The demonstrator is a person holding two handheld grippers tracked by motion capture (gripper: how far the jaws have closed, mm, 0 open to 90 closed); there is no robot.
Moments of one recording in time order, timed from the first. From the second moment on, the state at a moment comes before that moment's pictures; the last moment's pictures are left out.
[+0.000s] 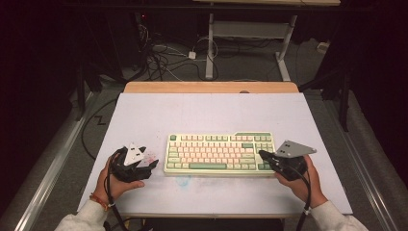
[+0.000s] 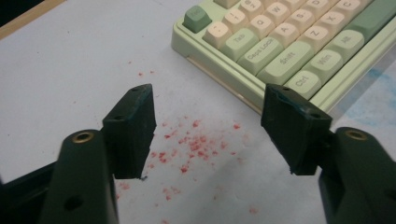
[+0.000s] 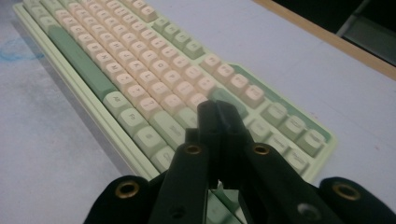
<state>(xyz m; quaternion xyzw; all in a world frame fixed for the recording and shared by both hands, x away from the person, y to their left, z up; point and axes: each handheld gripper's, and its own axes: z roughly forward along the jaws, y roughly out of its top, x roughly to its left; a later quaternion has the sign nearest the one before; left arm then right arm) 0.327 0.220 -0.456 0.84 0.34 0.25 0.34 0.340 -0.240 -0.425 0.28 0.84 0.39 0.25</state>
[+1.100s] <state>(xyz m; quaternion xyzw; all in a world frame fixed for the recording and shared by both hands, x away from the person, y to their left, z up) 0.357 0.152 -0.435 0.88 0.25 0.19 0.35 0.355 -0.218 -0.461 0.27 0.87 0.35 0.22</state>
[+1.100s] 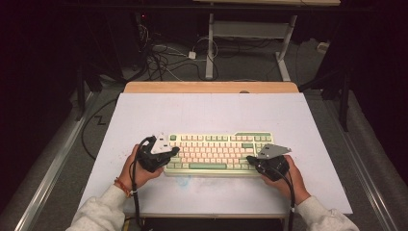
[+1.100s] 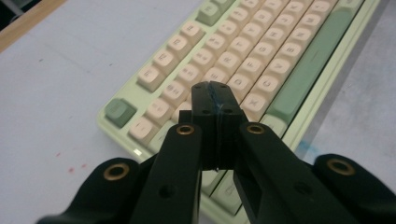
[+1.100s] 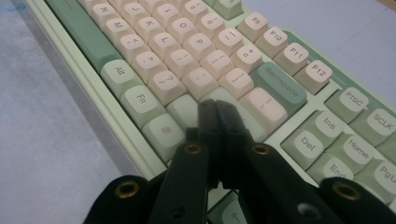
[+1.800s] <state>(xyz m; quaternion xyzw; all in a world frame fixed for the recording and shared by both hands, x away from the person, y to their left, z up) 0.395 0.090 -0.448 0.91 0.23 0.16 0.32 0.353 -0.217 -0.462 0.28 0.87 0.35 0.23</state>
